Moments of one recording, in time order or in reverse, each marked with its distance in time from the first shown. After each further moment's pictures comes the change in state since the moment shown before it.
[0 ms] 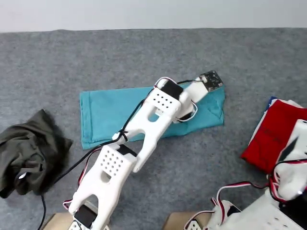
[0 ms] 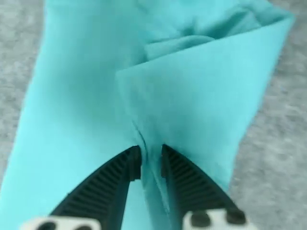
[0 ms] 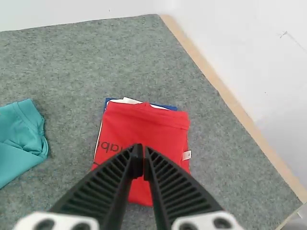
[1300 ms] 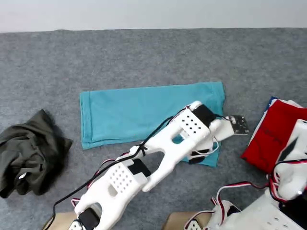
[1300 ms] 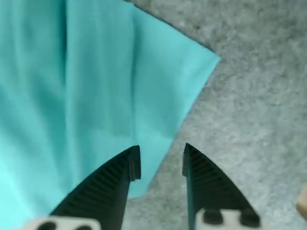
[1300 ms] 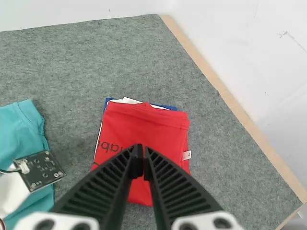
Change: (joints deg) left arm 14.9 -6.2 7.6 17.9 -1.5; right arm 0.0 0.0 0.0 0.0 0.0
